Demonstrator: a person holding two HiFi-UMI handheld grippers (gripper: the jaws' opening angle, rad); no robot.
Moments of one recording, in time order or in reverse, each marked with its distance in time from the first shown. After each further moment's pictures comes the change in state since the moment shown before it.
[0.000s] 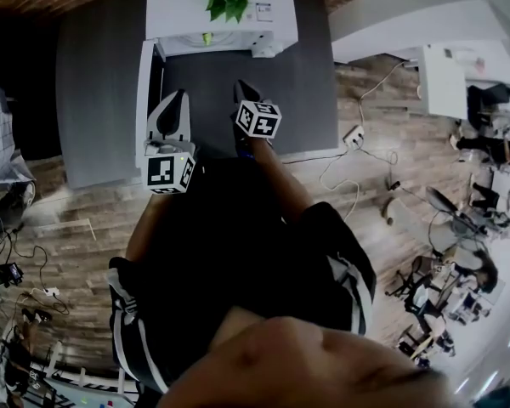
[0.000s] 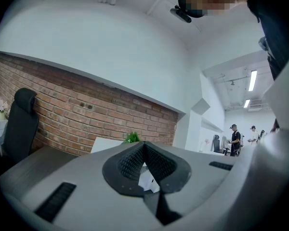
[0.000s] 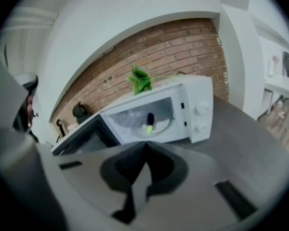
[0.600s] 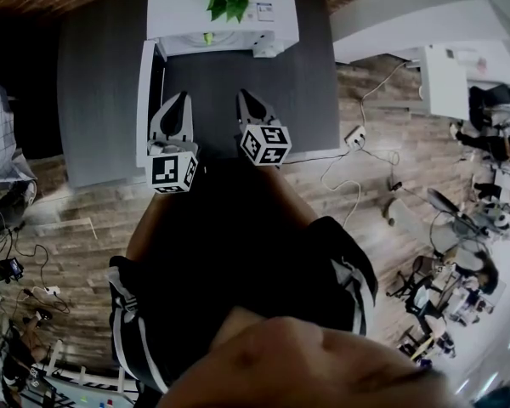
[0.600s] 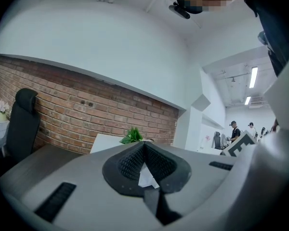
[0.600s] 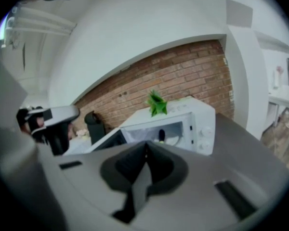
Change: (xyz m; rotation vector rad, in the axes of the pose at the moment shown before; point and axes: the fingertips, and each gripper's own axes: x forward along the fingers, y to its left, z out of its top) left arm -0.001 -0.001 -0.018 0.015 0.031 0.014; right arm -0.076 0.051 0.041 -0.080 -0.155 0.075
